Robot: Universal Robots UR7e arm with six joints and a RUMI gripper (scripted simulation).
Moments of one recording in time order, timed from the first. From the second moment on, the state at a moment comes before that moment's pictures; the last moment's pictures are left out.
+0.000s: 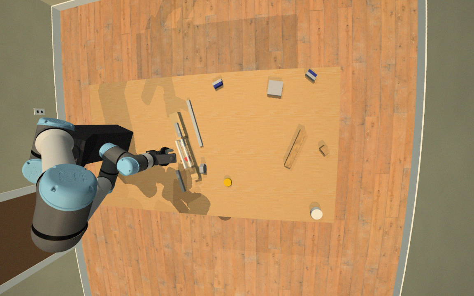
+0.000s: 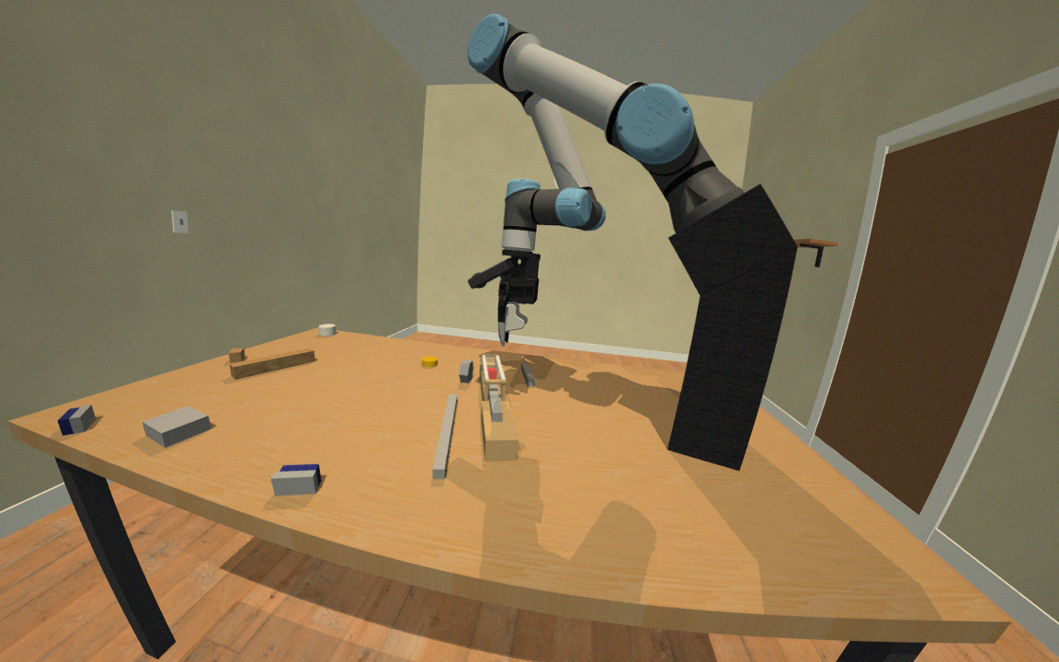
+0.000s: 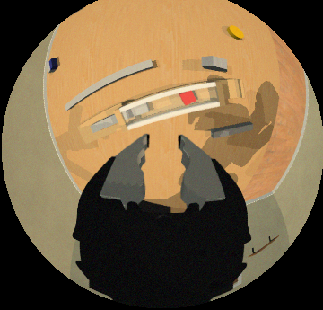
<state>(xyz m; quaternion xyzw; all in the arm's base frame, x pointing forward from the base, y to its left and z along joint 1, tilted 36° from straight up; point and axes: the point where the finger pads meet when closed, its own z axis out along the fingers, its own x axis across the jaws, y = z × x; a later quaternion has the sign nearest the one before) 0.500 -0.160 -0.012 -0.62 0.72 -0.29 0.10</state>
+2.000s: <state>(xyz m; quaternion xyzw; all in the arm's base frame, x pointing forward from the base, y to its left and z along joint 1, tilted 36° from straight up) 0.455 -0.204 0.005 -0.06 0.95 -0.18 0.26</state>
